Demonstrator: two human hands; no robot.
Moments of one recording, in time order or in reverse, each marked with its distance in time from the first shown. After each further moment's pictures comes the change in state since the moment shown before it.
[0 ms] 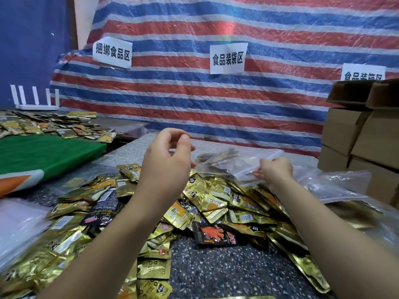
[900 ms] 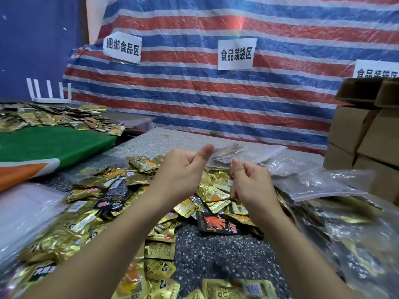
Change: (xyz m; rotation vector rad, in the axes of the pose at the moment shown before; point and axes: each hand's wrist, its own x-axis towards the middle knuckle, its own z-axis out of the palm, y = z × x) left_hand -0.011 -0.014 0.001 0.198 -0.295 0.058; right_hand -0.139 0.016 0.000 -0.007 -0.393 -0.535
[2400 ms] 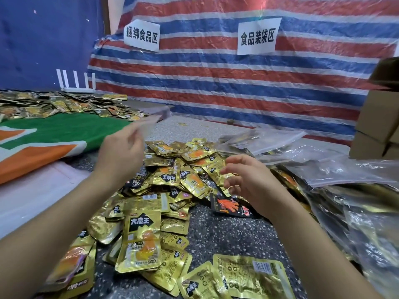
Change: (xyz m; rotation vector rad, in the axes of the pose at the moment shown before) left_hand -0.023 -0.073 -0.097 0.511 0.381 -0.003; right_hand -0.013 -0.011 0.007 0.347 -0.359 0.397
